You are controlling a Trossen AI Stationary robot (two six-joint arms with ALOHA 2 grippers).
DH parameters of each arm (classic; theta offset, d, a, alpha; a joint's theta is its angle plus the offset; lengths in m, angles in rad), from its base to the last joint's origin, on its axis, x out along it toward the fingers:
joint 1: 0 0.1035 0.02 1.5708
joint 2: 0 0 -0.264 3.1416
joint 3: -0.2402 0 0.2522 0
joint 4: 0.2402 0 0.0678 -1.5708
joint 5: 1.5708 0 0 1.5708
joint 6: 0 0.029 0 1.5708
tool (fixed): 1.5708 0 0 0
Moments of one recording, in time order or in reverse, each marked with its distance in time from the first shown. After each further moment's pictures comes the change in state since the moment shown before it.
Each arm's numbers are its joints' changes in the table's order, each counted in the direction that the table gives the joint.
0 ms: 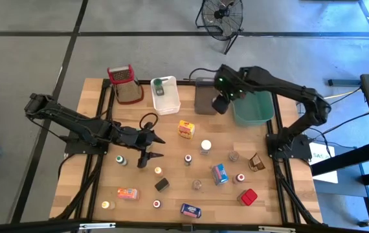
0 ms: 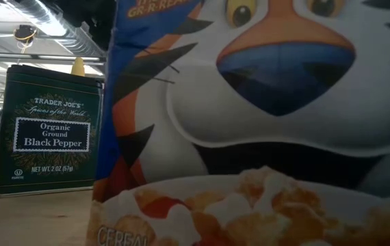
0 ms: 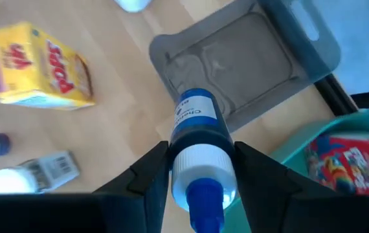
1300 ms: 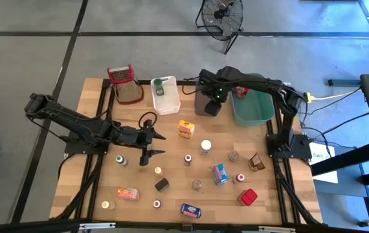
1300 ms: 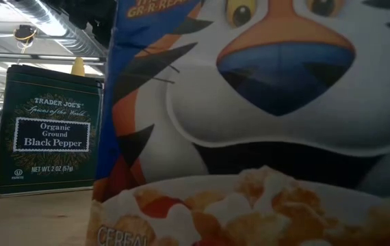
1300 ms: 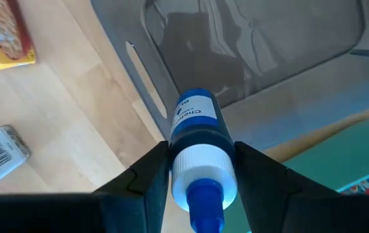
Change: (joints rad) left arm 0.001 0.000 0.000 -0.009 -0.086 0.054; right arm -0.080 -0.325 -0.053 0.050 -0.084 -0.134
